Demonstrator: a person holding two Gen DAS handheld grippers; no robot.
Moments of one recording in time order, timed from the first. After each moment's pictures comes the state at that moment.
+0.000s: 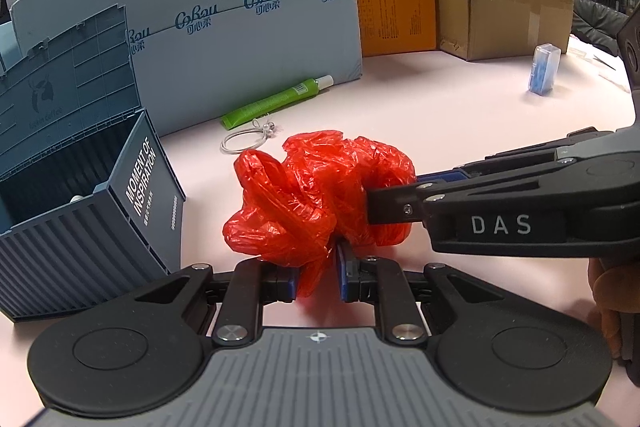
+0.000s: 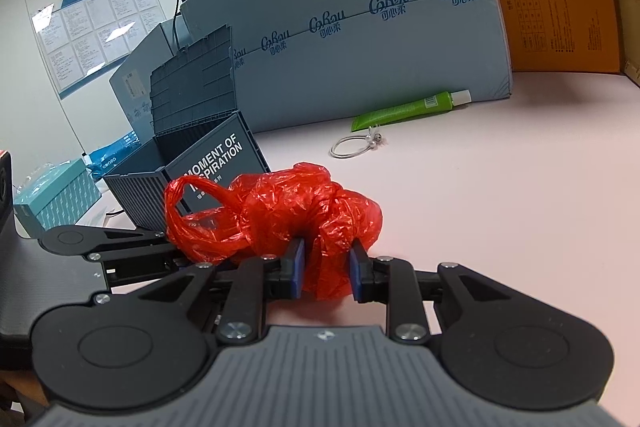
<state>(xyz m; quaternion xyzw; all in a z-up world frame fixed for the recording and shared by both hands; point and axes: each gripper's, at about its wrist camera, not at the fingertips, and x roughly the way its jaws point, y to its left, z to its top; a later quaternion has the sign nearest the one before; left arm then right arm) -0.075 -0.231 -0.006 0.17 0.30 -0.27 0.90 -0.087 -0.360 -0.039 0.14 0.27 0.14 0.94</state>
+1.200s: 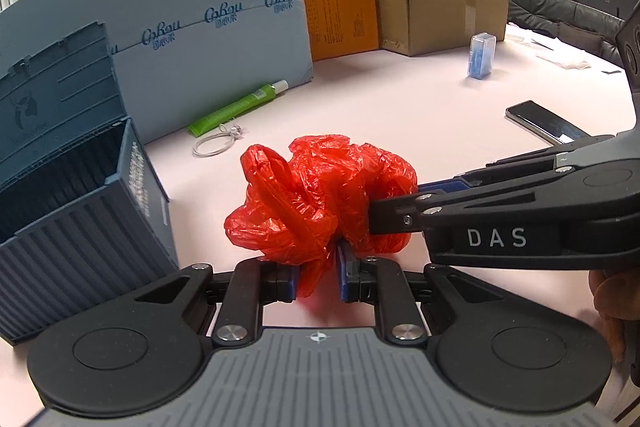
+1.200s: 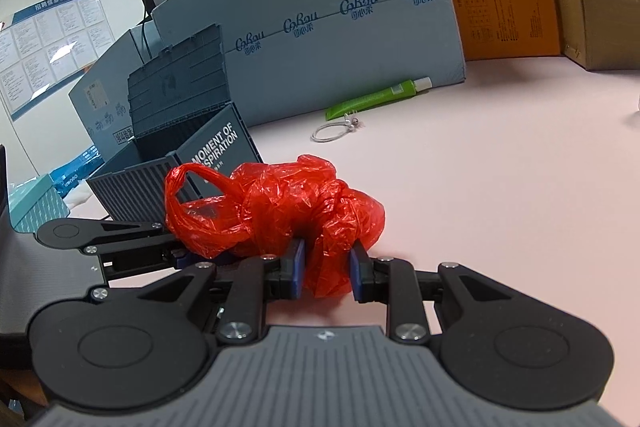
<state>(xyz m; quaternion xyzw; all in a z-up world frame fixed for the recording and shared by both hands) -0.092 -0.193 0.003 0.19 0.28 -0.36 0.87 -0.130 -0.308 -0.030 0.17 0.27 0.03 0.95</state>
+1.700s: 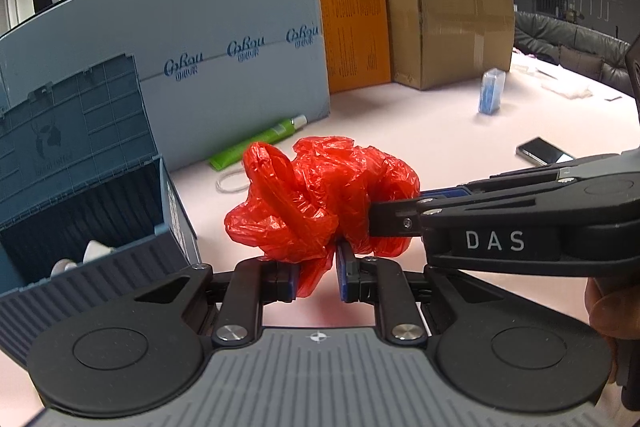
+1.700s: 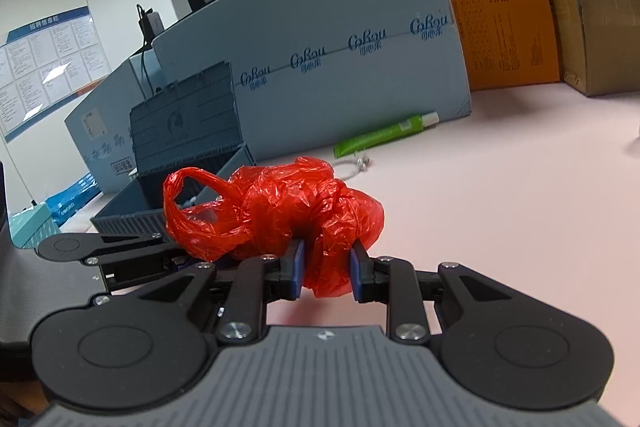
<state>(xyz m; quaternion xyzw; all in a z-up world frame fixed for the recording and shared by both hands) -0.072 -0.182 0.028 0.17 0.25 -0.37 0.88 -0.117 -0.293 -0.005 0.17 0.23 0.00 0.96</state>
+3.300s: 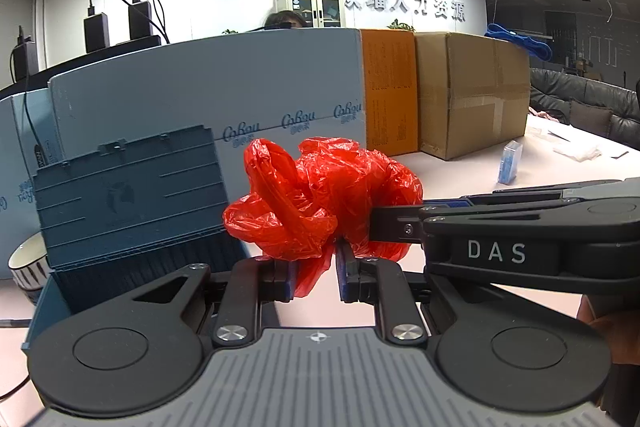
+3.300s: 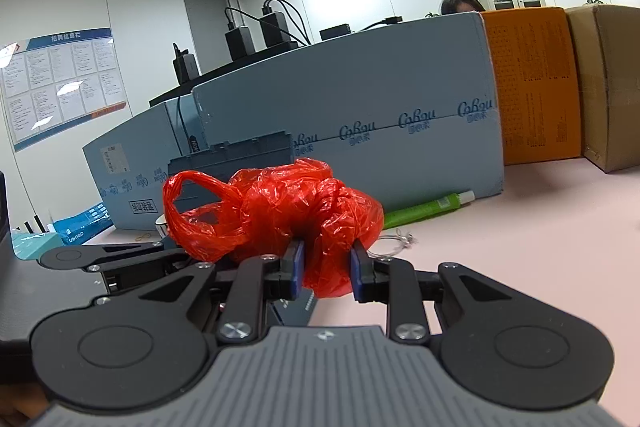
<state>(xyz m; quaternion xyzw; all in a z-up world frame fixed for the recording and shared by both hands) -0.063 -0.127 0.071 0.12 0.18 -0.36 0.91 -0.107 -0.249 0.042 0.13 0.16 0.01 0.98</state>
